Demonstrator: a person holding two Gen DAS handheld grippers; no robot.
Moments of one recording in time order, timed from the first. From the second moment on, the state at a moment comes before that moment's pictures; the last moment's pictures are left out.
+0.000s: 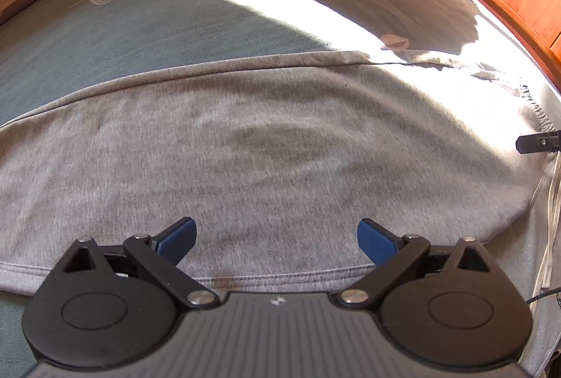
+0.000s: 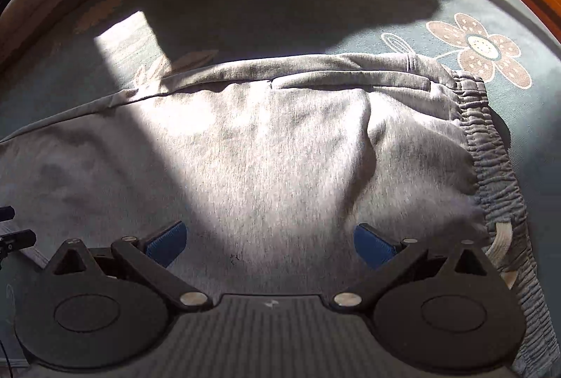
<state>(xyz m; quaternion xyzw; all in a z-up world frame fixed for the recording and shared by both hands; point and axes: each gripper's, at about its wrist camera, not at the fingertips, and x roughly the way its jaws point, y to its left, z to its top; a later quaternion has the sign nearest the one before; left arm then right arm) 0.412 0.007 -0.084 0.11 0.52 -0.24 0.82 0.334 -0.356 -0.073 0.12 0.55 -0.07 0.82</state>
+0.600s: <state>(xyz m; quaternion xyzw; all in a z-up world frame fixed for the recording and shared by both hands) 0.428 0.010 -0.066 0.03 0.49 -0.25 0.83 0.324 -0.329 -0.097 0.07 0.54 -0.11 0.83</state>
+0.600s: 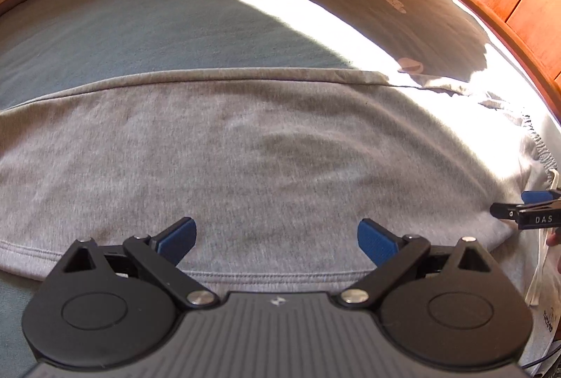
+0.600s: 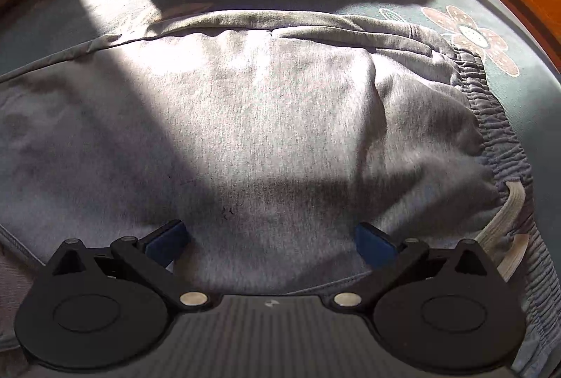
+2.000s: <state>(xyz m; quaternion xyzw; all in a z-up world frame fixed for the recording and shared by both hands) 0.460 0.086 -0.091 0.04 0.53 -0.23 0.81 0.328 -0.186 -0.047 0.07 0.54 0.03 0.84</state>
